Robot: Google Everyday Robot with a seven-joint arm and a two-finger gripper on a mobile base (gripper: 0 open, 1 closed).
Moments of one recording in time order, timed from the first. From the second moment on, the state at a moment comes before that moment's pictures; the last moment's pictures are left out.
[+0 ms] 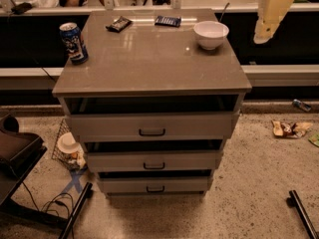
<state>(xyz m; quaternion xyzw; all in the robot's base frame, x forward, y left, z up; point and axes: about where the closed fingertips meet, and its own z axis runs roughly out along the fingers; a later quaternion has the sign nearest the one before) 0.602 -0.193 1.067 -0.71 0.62 -0.19 0.26</state>
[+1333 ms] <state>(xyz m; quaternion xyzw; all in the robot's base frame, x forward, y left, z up) 0.756 -0.152 0.993 -0.75 0.59 -0.20 0.22</state>
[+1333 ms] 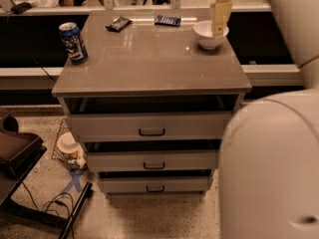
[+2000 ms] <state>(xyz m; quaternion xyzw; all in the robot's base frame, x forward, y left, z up) 0.794 -0.184 0.928 -0.74 0.62 -0.19 0.17</state>
